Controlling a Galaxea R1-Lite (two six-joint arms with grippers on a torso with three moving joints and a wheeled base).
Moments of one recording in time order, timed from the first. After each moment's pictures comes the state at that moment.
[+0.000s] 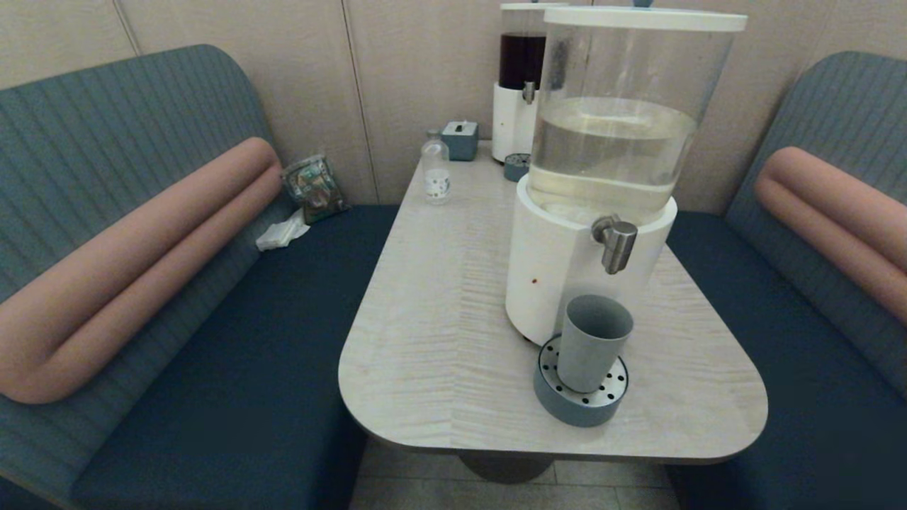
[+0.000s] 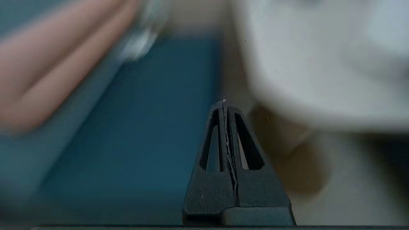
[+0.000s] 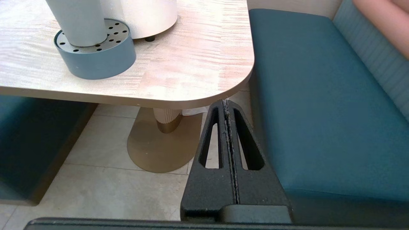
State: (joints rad) left arm 0.01 0.01 -0.01 -0.08 -0.01 0.00; right arm 0.00 0.00 0.00 0.00 -0.01 0.00
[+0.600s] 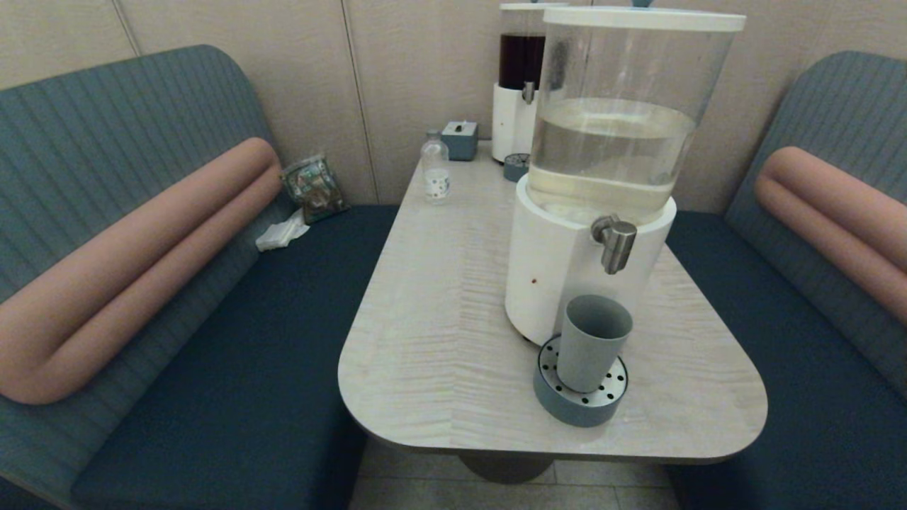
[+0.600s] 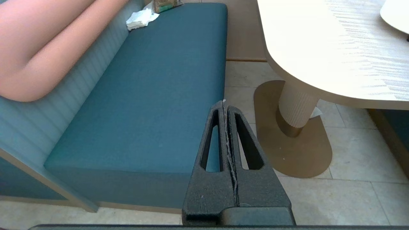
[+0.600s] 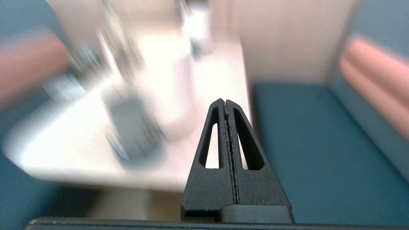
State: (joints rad) left arm 0.01 0.00 0.00 0.01 0.01 0.00; right arm 0.01 0.18 -0.59 0.16 0.02 0.09
